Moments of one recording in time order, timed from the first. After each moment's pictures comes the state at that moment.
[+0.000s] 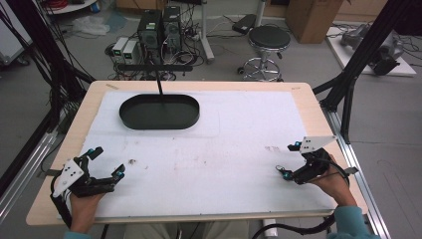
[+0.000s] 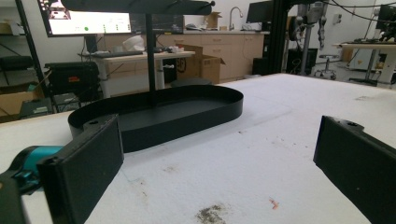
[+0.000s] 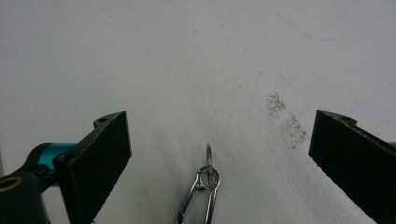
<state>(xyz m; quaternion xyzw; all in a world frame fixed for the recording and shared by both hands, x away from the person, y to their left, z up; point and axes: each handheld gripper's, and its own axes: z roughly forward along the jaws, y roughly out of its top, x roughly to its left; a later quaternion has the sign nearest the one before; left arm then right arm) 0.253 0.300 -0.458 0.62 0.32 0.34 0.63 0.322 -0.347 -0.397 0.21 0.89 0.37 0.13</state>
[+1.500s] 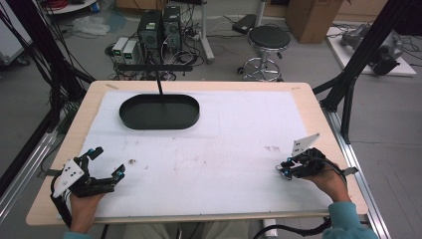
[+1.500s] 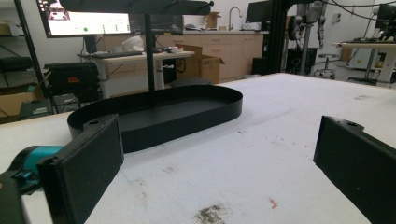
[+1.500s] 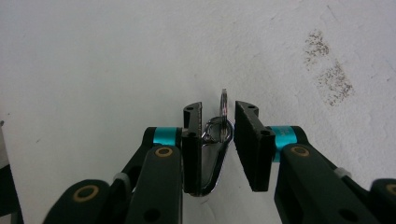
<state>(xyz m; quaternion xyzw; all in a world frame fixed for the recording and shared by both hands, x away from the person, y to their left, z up) 0.252 0.299 -0.458 0.62 0.32 0.34 0.63 0.336 -0.344 -0.411 0.19 0.94 0.27 0.06</state>
